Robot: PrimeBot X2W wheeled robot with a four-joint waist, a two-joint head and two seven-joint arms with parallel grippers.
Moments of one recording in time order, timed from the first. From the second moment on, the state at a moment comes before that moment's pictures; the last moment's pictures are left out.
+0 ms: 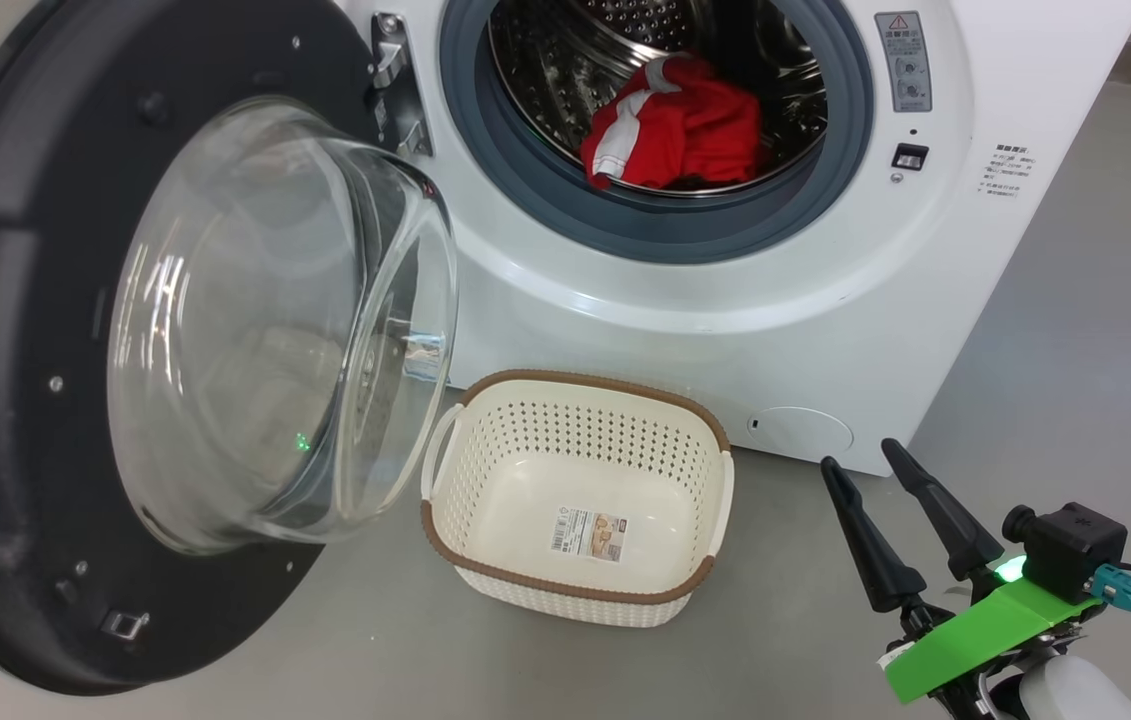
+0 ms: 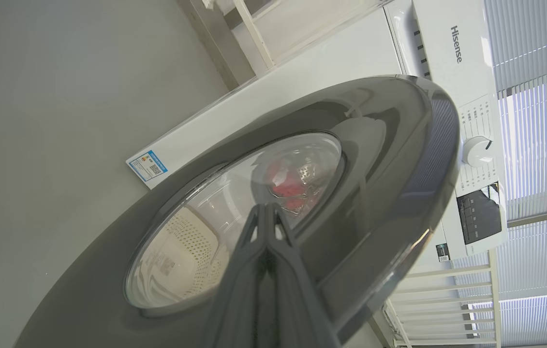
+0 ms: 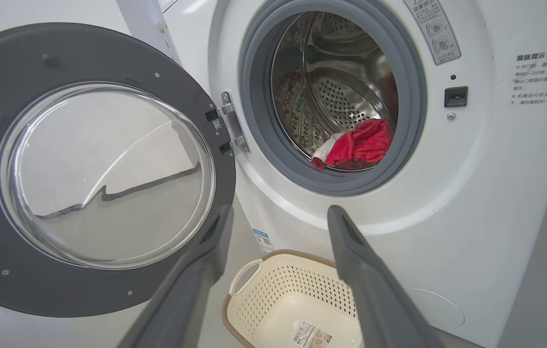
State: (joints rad) left arm -0.47 0.34 0.45 0.19 -1.22 0.10 1.02; right arm -0.16 -0.29 0.29 0.19 0.58 0.13 -0.26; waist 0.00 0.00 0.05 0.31
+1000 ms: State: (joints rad) left arm -0.38 0.33 0.47 0.13 -1.08 -0.10 0.73; right arm -0.16 -0.28 0.28 0.19 0.58 0.13 -0.26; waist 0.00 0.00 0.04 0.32
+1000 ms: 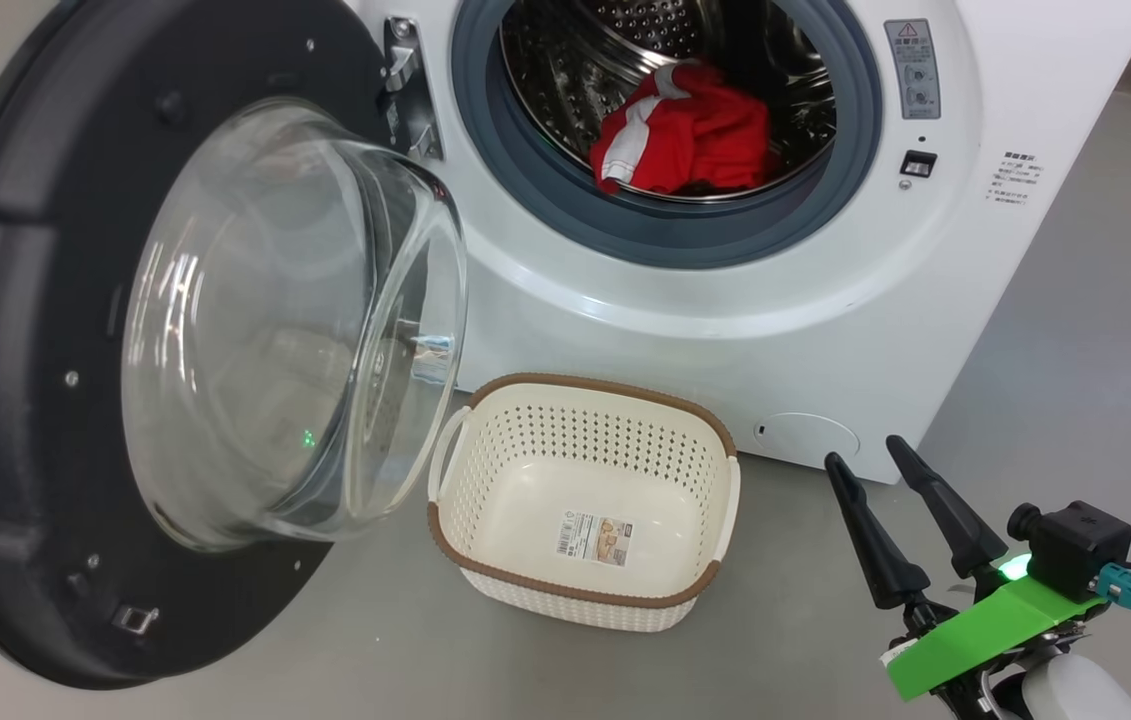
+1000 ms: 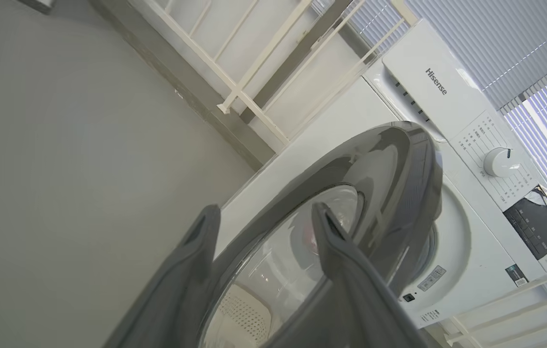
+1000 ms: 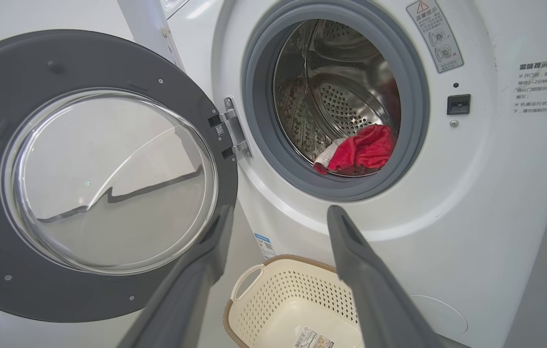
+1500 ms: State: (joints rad) left arm -0.12 0.32 0.36 -0.02 -0.91 -0.13 0.29; right arm -0.16 -0.28 0.28 0.19 0.58 0.13 -0.26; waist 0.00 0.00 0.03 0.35
